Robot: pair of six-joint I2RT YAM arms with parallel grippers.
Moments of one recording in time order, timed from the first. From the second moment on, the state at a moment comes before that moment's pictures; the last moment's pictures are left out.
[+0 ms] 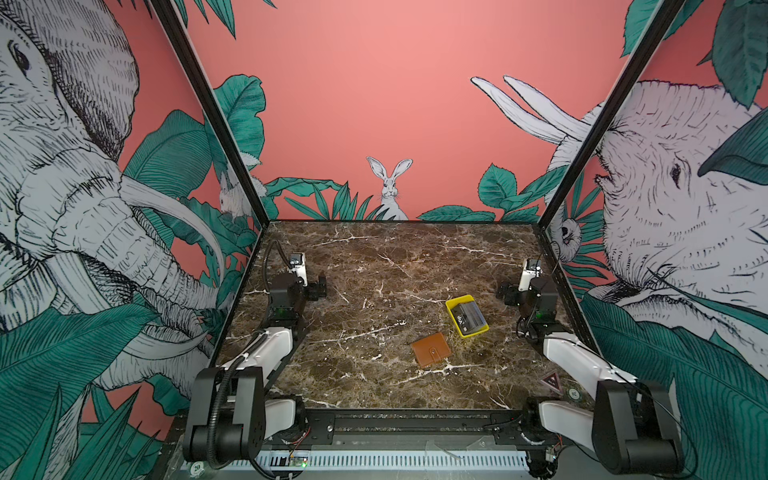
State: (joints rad) left arm -0.02 1.22 0.51 0.38 0.02 0.00; right arm 0.03 1.17 0.49 0.26 0.14 0.08
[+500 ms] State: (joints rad) left arm -0.13 1.07 0.54 0.07 0.13 -0.20; right arm 0.05 1.16 0.59 -0.07 0.05 0.29
